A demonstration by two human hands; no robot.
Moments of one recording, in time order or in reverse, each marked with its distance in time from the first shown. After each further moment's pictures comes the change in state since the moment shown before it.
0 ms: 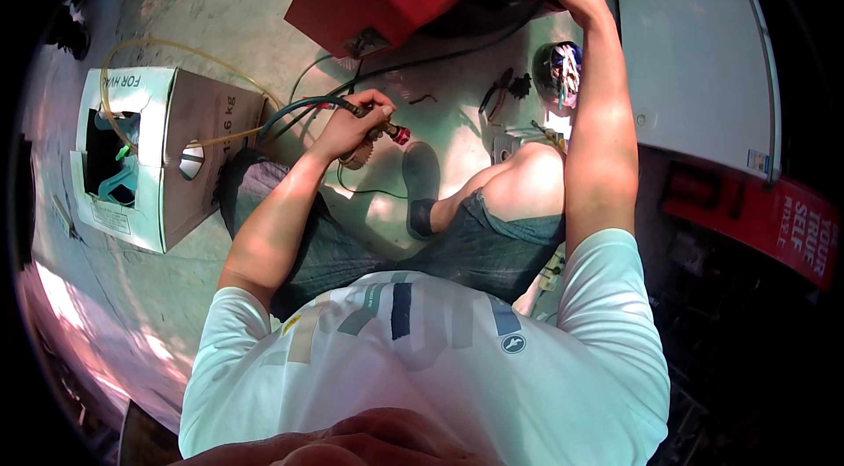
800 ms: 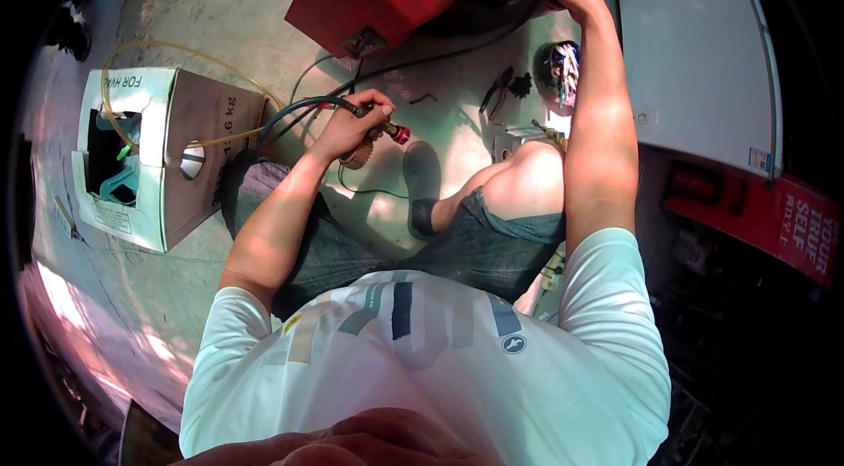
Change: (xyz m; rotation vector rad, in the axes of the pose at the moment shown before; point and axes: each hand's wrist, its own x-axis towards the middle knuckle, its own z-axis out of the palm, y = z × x) left_hand 0.000 -0.002 -0.001 -0.036 0.007 -0.004; right_hand 0.031 0.025 -0.012 -0.067 -0.098 0.024
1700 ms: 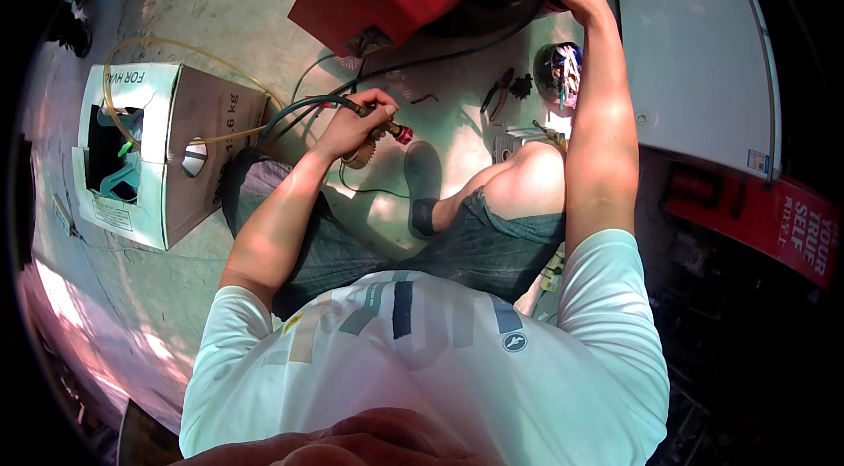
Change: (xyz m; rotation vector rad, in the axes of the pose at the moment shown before) left_hand -0.001 0.001 -0.004 0.012 -0.003 0.033; right_hand 0.008 0.002 0.002 0.019 -0.013 0.012
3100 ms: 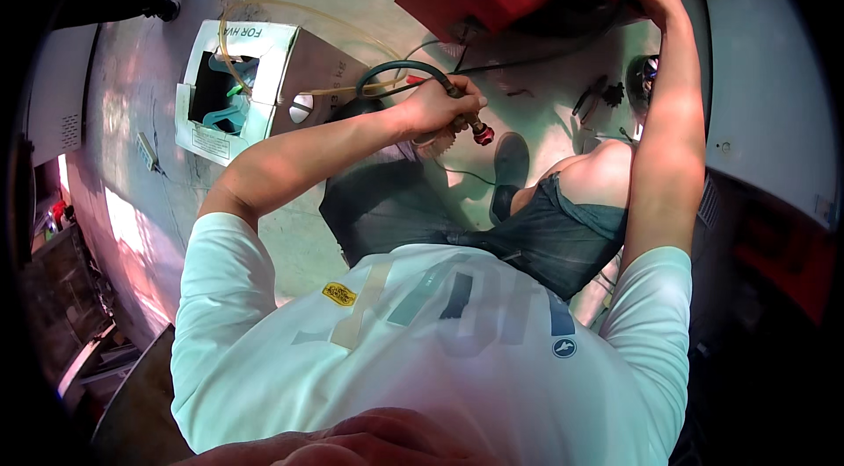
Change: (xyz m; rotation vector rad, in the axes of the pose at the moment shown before) left_hand -0.041 0.108 0.022 0.151 -0.025 -0.358; right_hand -0.005 -0.010 0.001 0.265 0.035 0.067
